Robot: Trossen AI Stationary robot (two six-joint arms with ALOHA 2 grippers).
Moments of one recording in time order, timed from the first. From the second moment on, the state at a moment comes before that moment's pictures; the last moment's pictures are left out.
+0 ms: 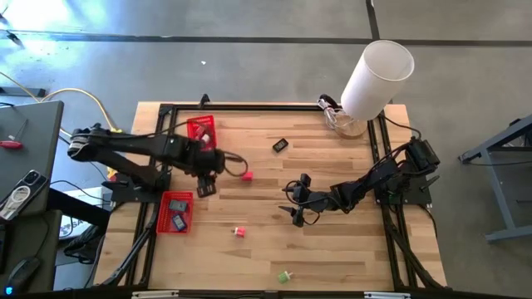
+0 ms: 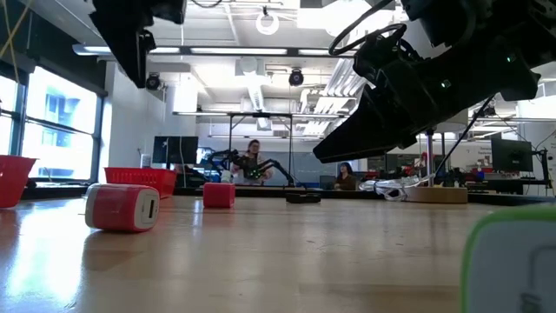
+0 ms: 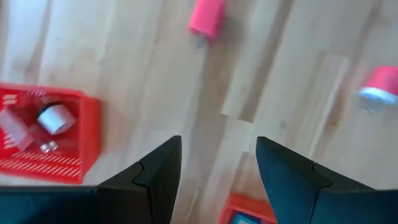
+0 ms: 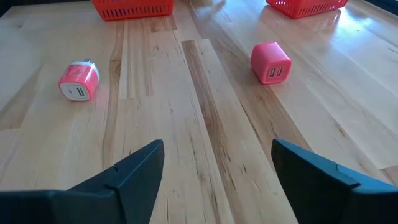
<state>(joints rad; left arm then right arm) -0.10 1.26 1.21 -1.21 -0.19 -0.37 0.31 1.74 0.61 0.64 0.44 0.29</state>
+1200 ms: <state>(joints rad) -0.24 1.26 1.21 -1.10 -0.19 -0.42 0.33 1.74 0.61 0.64 0.44 0.45</state>
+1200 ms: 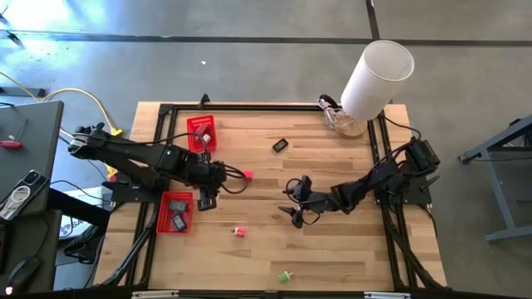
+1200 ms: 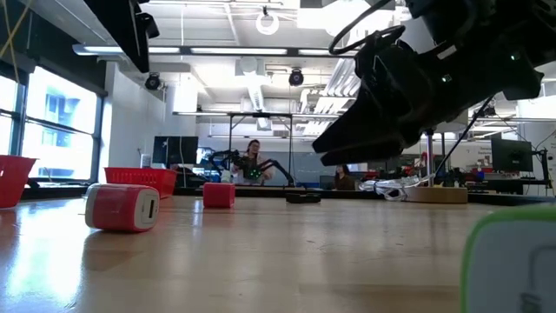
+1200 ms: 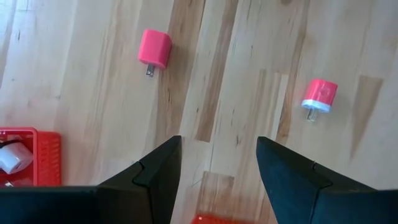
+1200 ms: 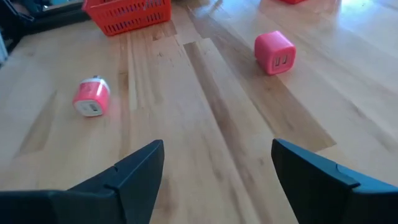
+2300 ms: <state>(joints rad) -0.24 1.26 1.21 -1.05 -0.19 -0.30 0.44 1.77 0.61 0.85 0.71 0.47</state>
